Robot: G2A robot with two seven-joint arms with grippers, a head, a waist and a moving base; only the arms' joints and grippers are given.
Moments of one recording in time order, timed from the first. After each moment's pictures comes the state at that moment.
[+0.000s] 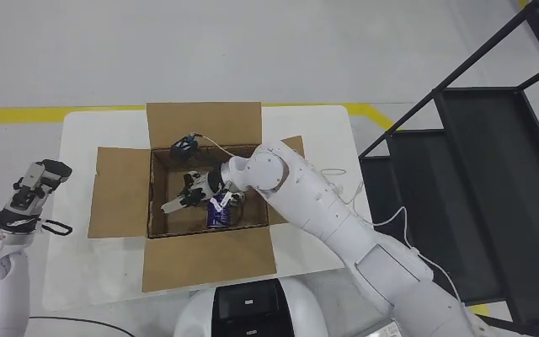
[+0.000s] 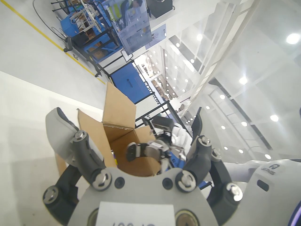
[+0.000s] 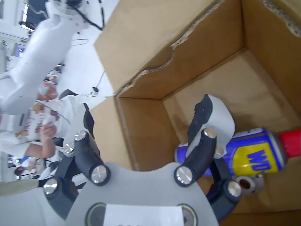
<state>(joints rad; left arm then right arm) 1.39 -0.97 -1.81 -1.23 -0.44 -0.85 -0.80 -0.77 -1.54 0.85 -1.22 -0.30 -0.36 1.06</state>
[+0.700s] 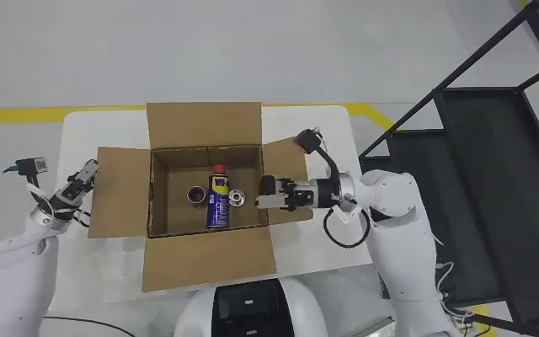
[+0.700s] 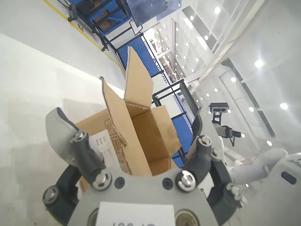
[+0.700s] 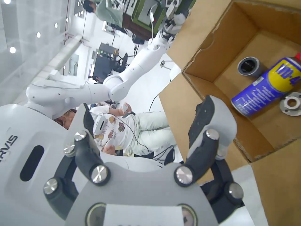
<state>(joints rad) 1.19 -0.99 -1.57 -1.00 -0.43 -0.92 -0.91 -1.32 -1.37 1.51 -1.90 0.06 -0.17 1.33</state>
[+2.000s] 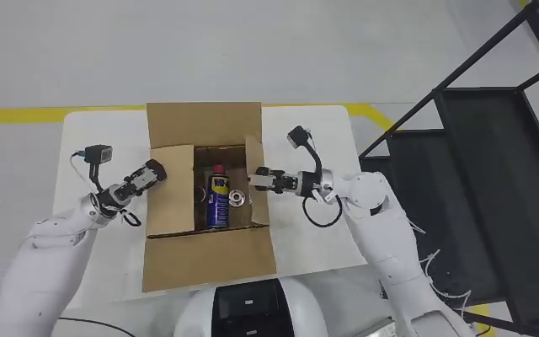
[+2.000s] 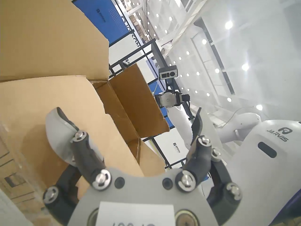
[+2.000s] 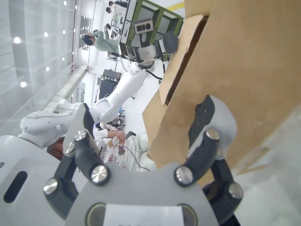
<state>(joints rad) 1.18 -0.95 -1.29 -1.22 -0.50 -0.88 -0.94 -1.18 -1.34 1.29 -1.57 0.06 -0.28 1.10</state>
